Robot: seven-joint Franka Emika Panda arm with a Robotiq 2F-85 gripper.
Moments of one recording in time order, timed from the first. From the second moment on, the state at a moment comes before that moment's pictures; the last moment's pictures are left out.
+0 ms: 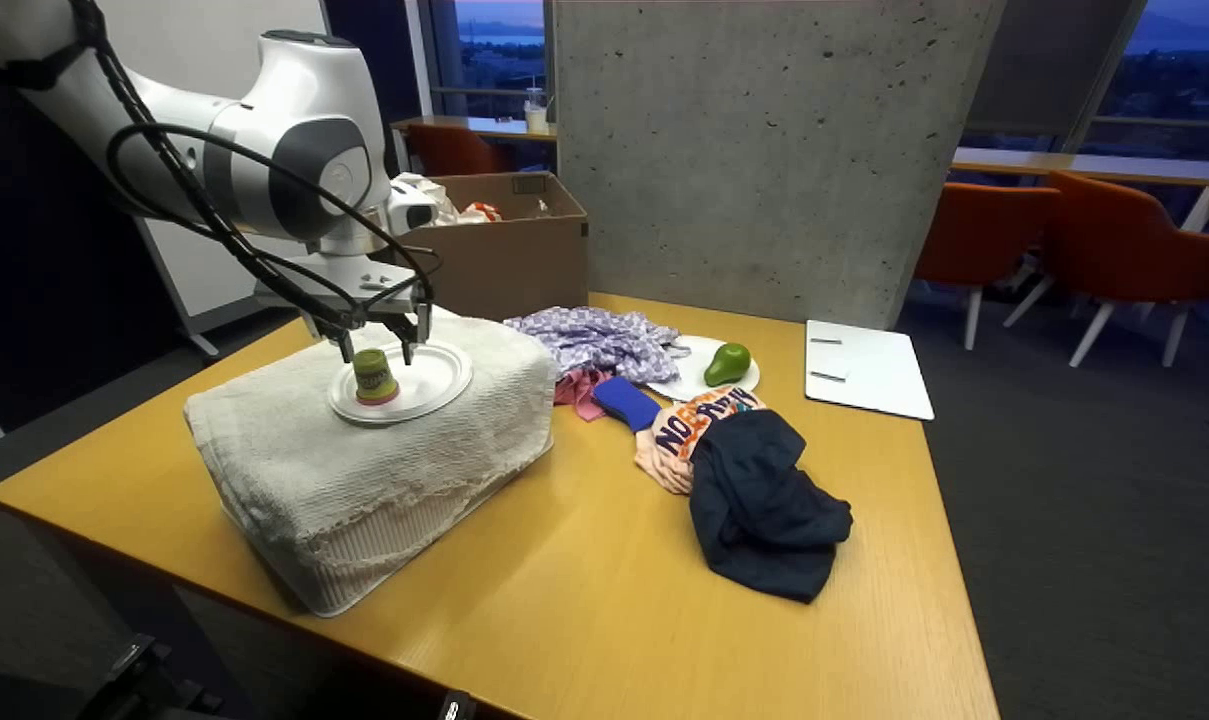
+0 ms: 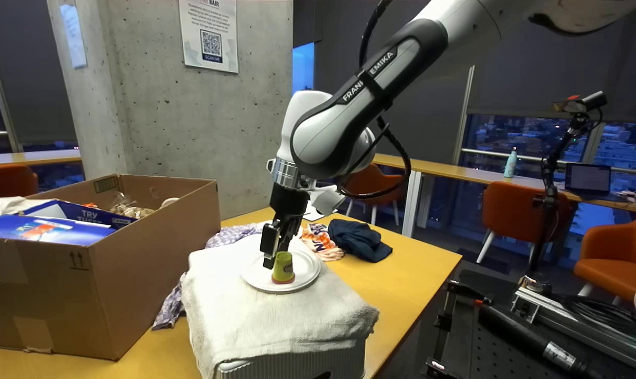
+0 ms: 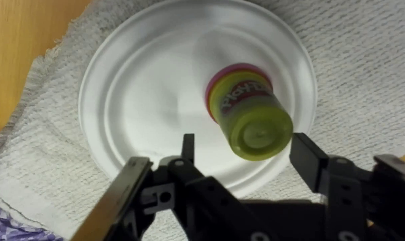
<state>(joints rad) 0.02 0.63 0.13 -1.80 0.07 2.61 -0.21</state>
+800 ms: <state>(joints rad) 0.02 0.62 0.12 -1.74 0.04 2.46 -0.21</state>
